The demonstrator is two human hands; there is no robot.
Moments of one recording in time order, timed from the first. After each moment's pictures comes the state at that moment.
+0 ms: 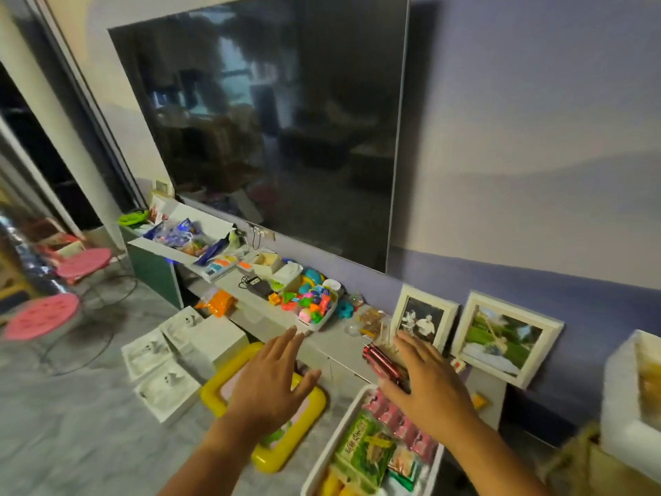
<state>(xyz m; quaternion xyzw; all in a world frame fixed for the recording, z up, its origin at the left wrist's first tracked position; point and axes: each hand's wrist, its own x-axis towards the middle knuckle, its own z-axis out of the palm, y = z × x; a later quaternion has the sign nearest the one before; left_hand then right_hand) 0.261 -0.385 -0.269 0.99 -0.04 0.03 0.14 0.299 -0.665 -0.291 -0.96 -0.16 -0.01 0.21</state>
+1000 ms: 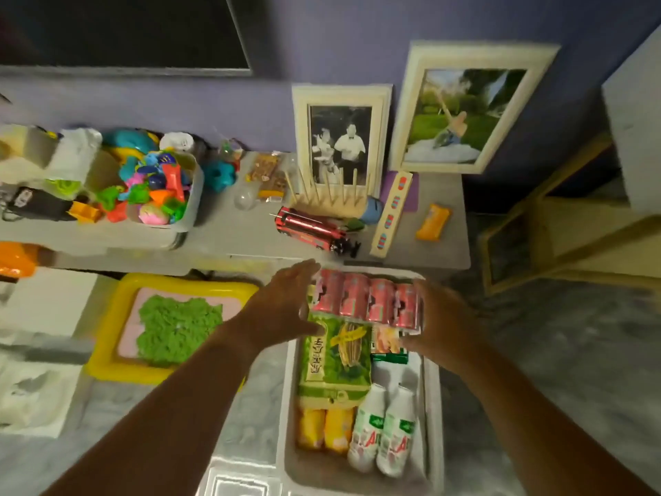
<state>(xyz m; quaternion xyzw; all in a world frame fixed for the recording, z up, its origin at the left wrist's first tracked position) 0.495 -0.457 -0.627 0.90 -0.31 -0.28 0.15 0.349 -0.711 -0.639 -0.93 0.19 0.18 0.25</state>
